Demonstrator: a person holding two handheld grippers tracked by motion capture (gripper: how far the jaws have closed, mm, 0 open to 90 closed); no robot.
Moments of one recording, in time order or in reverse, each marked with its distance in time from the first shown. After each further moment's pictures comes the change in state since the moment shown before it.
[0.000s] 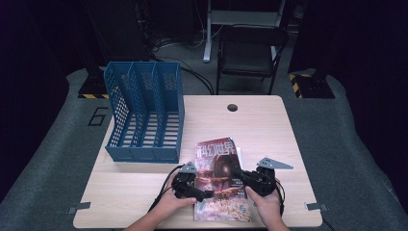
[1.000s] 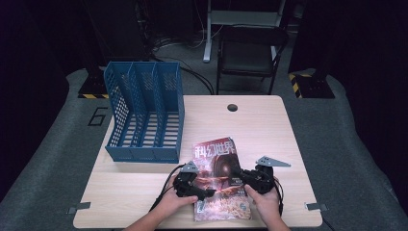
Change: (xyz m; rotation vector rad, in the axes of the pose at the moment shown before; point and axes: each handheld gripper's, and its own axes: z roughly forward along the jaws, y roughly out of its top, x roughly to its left) left arm -0.001 0.001 0.004 -0.026 0.008 -0.024; right arm -0.013 -0.003 0.011 0.015 -0.007 0.016
